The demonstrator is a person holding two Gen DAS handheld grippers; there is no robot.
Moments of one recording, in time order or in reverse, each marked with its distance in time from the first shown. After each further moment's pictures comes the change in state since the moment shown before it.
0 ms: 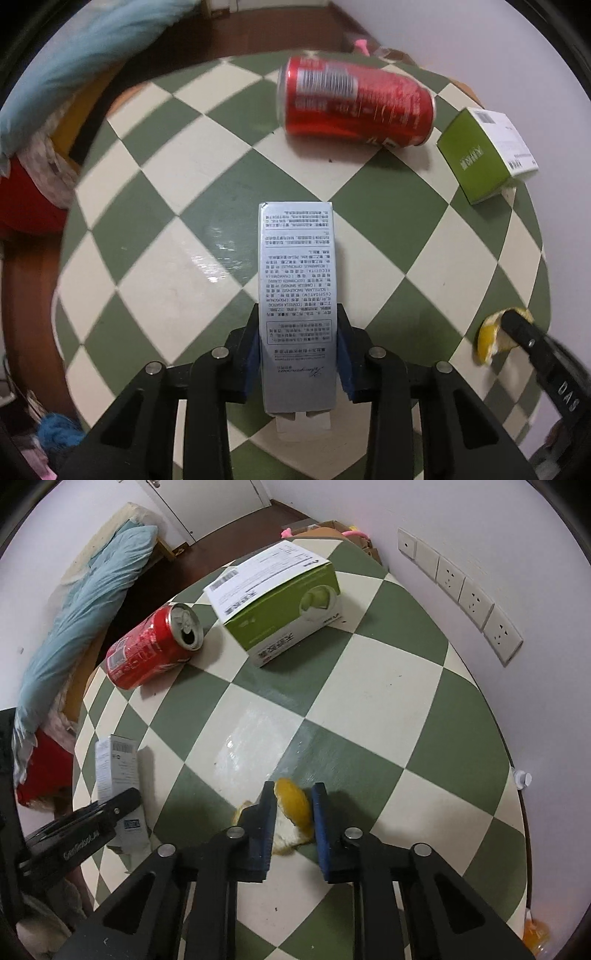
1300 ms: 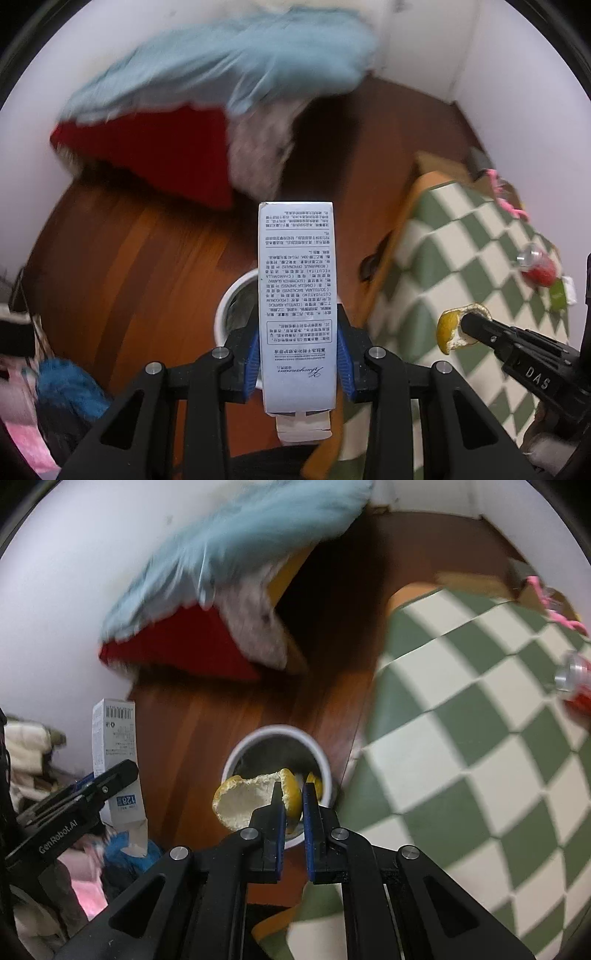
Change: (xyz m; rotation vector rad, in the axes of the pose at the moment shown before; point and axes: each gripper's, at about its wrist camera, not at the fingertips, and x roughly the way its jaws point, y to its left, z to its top) left arm -0.139 0.387 -0.111 -0.416 -0.204 0.114; right arm 0.021 0.429 -0.130 -0.563 0.159 0.305
